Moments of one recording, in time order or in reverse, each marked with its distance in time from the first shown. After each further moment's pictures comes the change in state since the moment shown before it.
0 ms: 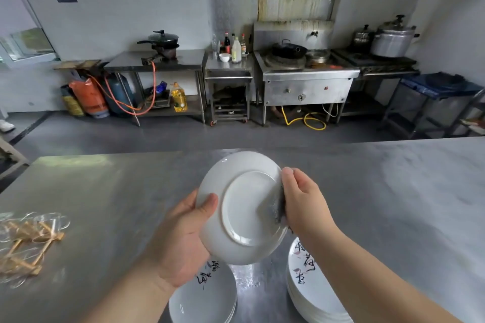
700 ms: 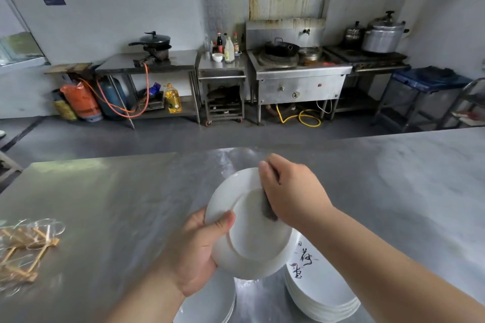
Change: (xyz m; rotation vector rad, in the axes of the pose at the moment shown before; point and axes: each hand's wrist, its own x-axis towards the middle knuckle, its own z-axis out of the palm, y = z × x) left_hand -0.002 -0.021 0.008 0.147 0.024 -0.106; right_hand -0.002 -0.031 -0.010 -0.501 -0.030 -0.337
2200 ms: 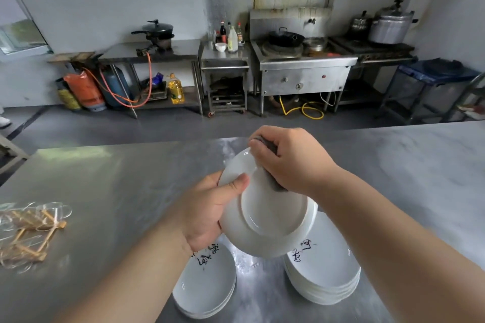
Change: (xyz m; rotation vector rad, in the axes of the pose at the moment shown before) left_hand 0.008 0.026 0.021 0.109 -0.007 -0.030; right_hand 0.019 -0.008 -0.025 -0.004 -0.067 -0.264
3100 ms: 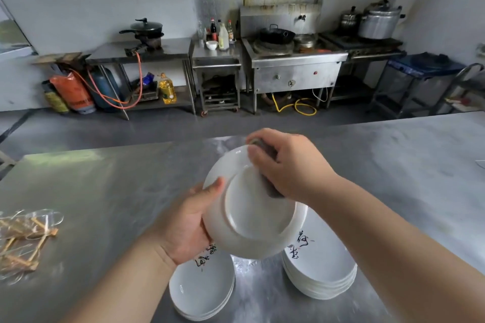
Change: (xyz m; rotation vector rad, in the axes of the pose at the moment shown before) left_hand -0.002 -0.016 -0.026 -0.121 -0.110 0.012; right_hand -0.014 -0.003 0.004 0.036 0.052 0.074
